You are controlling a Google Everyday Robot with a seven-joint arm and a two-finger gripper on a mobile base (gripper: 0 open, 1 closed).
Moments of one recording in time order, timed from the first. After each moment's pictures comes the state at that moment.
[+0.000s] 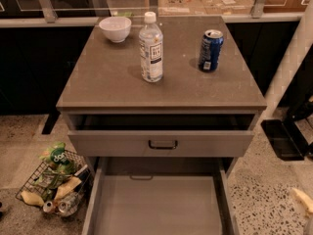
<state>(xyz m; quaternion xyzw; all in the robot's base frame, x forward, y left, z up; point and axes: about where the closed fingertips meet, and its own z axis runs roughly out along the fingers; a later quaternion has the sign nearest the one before) 0.278 -0.311 0.664 -0.58 0.78 -0.06 0.20</state>
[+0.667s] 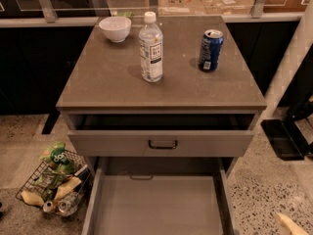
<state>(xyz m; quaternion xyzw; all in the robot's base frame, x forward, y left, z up) 0.234 -0.293 0.605 -0.61 0.77 -0.02 0.16</state>
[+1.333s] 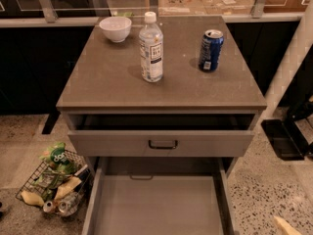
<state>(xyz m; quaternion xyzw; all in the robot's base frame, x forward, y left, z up) 0.231 -0.295 0.587 -0.62 0.77 -0.01 0.17</state>
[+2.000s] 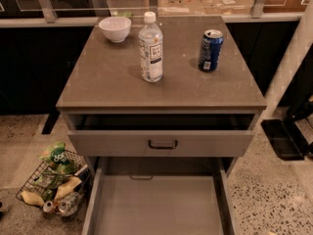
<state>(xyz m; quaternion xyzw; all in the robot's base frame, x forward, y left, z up) 0.207 -0.300 0.523 -0.64 0.76 0.02 0.15</state>
